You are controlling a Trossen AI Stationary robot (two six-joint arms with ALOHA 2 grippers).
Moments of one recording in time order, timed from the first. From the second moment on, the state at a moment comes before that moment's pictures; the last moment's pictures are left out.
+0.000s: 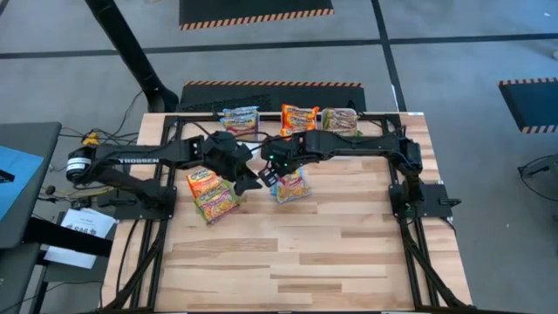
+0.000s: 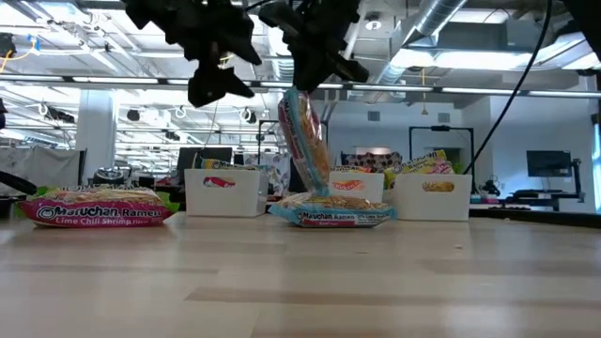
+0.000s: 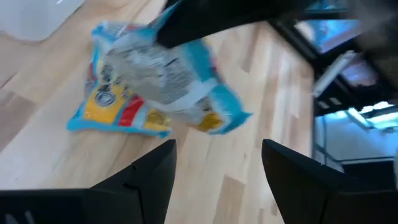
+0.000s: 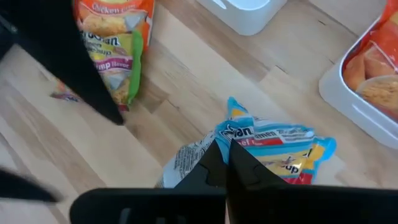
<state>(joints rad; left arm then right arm) 0.21 1.26 0.91 -0.24 0.28 -0.54 -0.08 1.98 1.91 -0.99 0.13 0.75</state>
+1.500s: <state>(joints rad) 0.32 1.17 0.91 -0.37 0.34 -0.54 -0.12 2.05 1.91 -0.95 -0.05 0.58</state>
